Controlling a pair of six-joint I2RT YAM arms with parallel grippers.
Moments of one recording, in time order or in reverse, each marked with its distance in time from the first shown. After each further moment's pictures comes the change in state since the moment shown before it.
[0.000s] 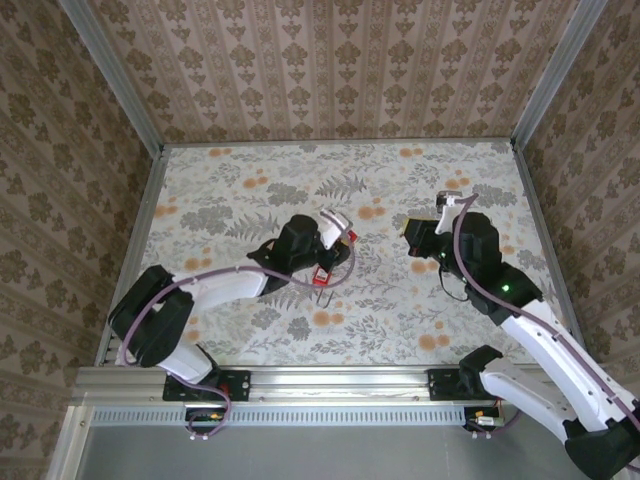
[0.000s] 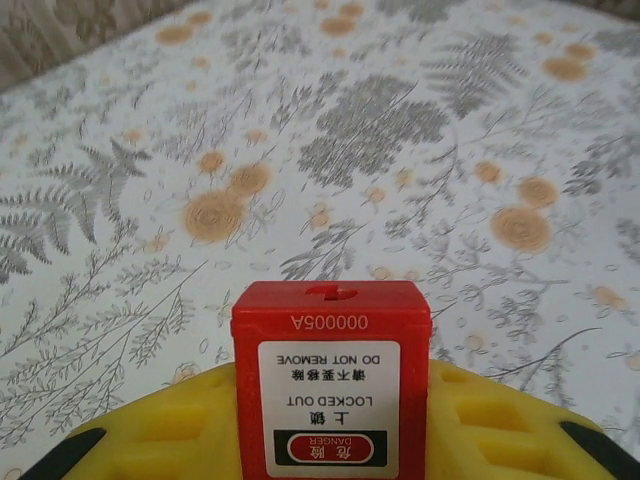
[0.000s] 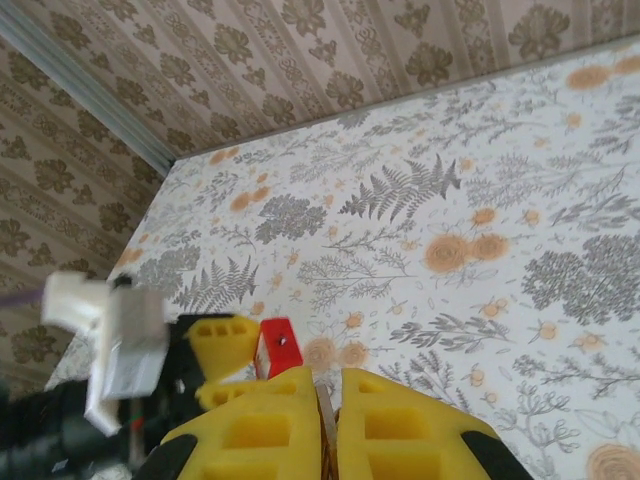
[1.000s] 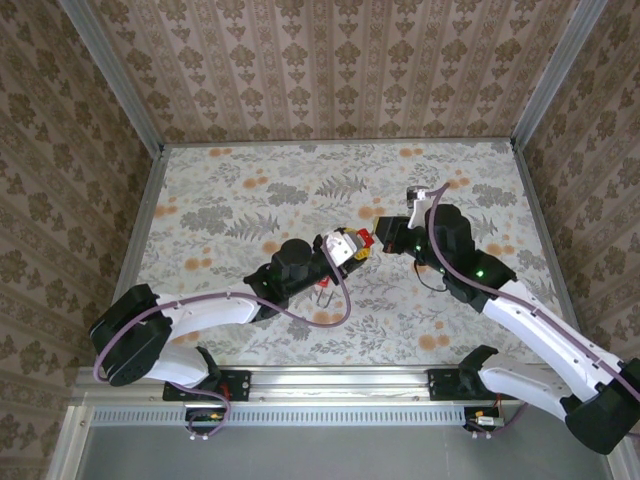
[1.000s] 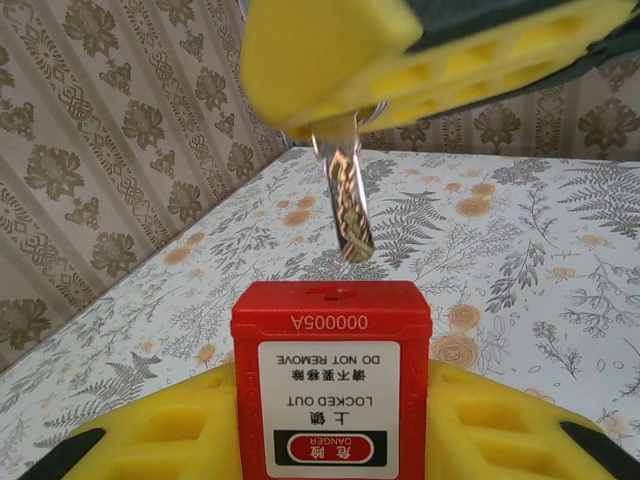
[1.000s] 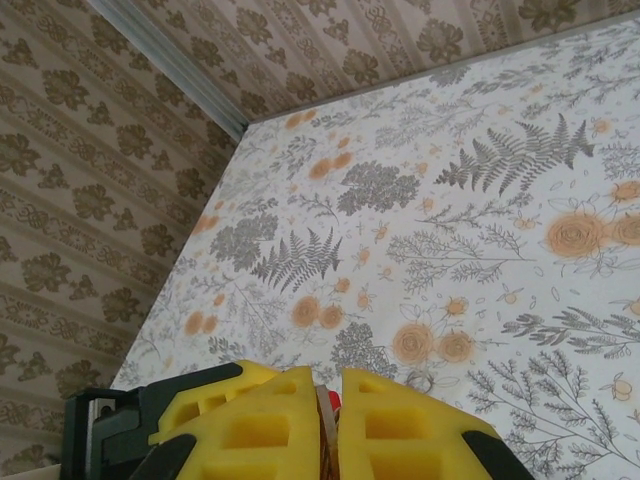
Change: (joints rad) left arm -0.165 -0.127 -0.113 0.305 -0.096 0.192; right arm 0.122 0.150 0.037 0.127 -0.056 0.072
